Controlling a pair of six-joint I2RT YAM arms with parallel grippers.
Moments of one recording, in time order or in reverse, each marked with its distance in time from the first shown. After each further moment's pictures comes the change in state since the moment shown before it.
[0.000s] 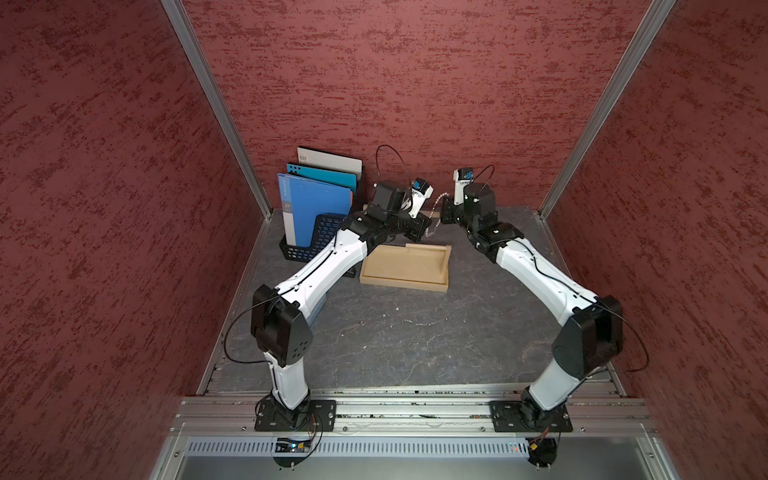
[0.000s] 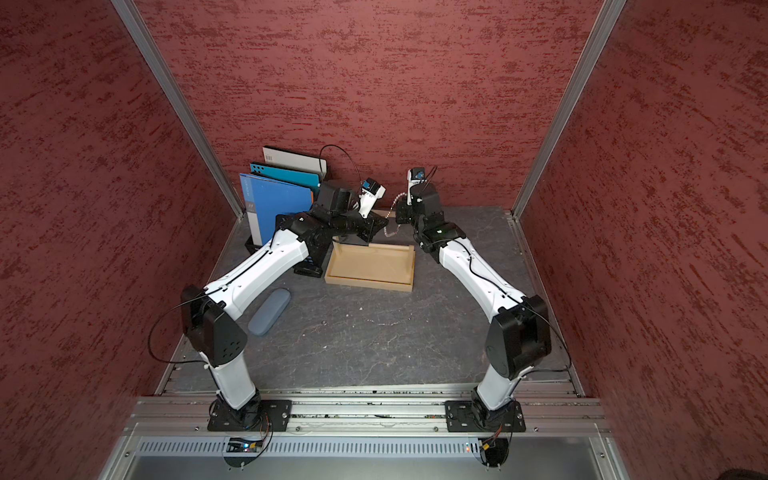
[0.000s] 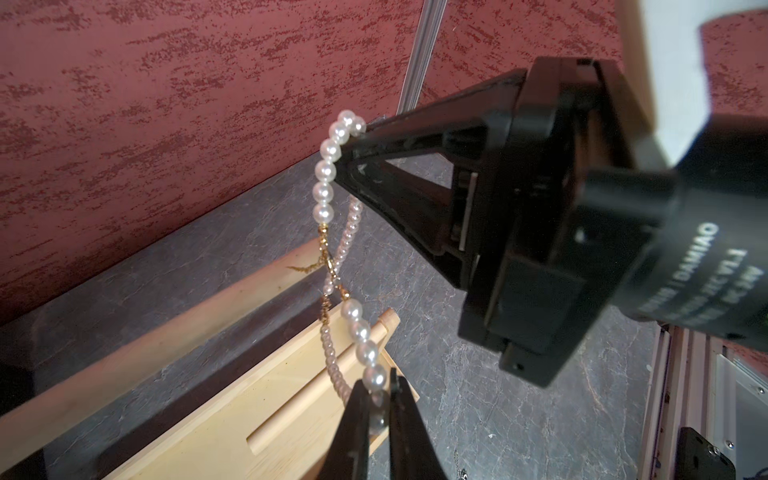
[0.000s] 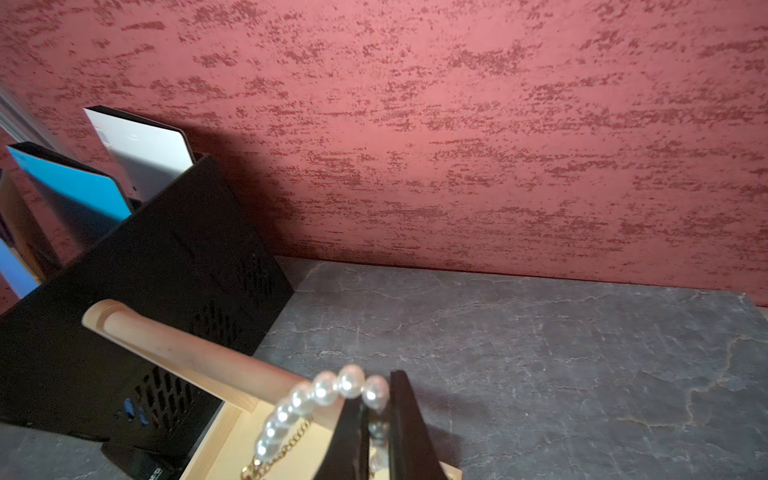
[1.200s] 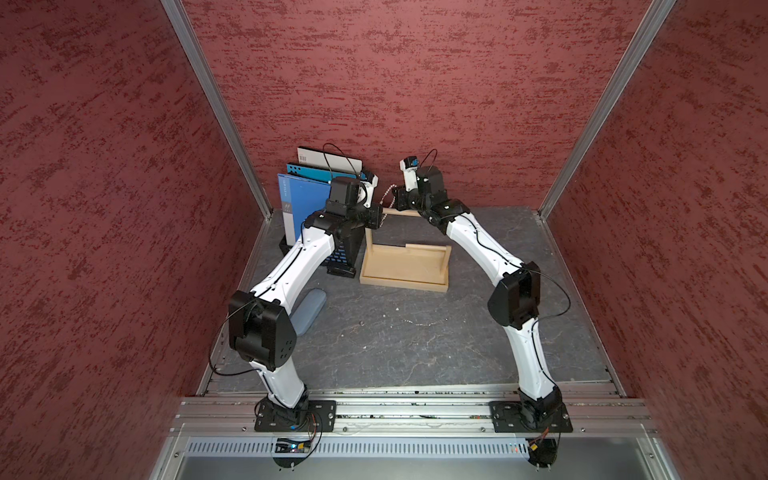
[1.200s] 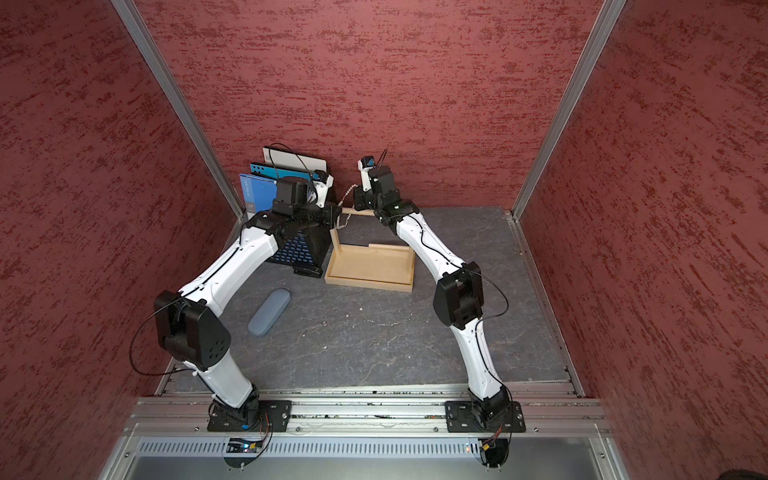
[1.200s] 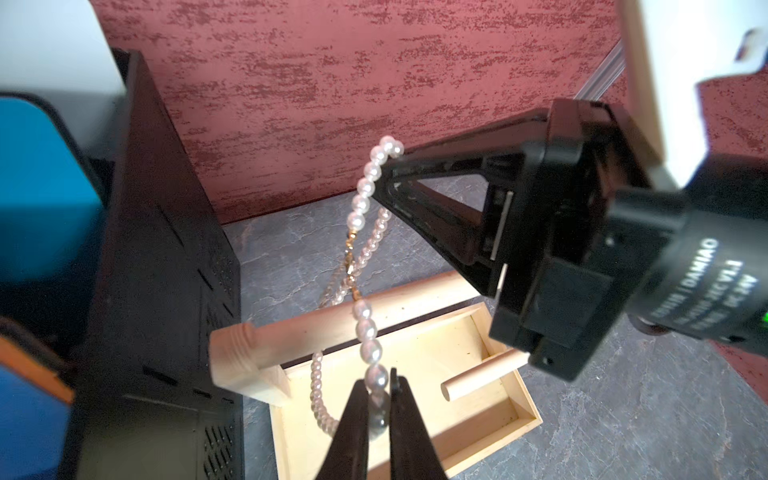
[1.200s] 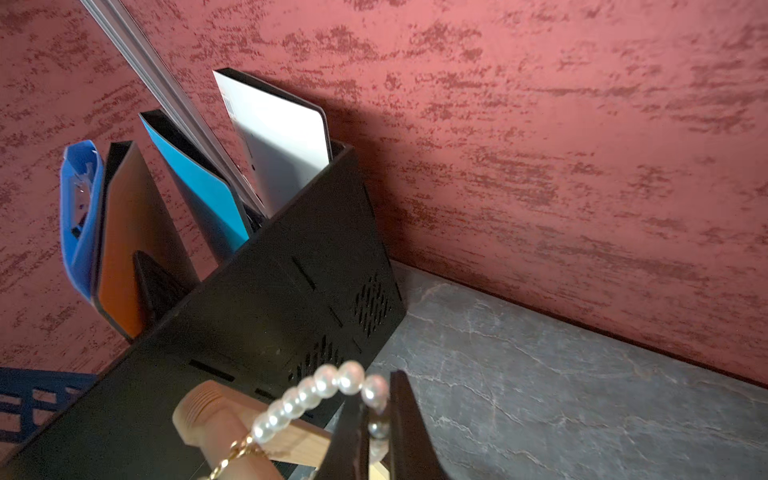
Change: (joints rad) left arm 0.258 -0.122 -0.188 0.037 -0.084 -0.057; right arm 0.088 0.583 0.757 -0.203 -0.266 0.002
